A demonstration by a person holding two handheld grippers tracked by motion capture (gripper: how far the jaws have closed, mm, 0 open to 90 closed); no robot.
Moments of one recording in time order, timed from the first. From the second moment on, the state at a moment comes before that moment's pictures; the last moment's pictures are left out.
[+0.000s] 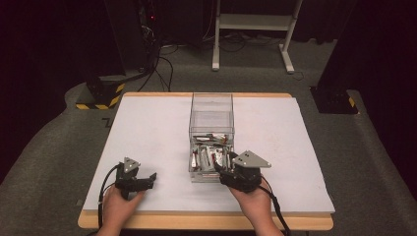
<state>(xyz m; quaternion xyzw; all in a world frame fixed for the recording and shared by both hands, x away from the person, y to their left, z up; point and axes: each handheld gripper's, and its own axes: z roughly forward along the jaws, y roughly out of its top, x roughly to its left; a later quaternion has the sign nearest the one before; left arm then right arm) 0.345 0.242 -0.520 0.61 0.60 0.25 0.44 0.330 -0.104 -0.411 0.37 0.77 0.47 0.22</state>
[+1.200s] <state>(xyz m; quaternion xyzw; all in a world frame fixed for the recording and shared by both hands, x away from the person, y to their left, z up) 0.345 0.242 -0.520 0.61 0.61 0.25 0.44 0.341 -0.066 -0.428 0.38 0.79 0.44 0.19</state>
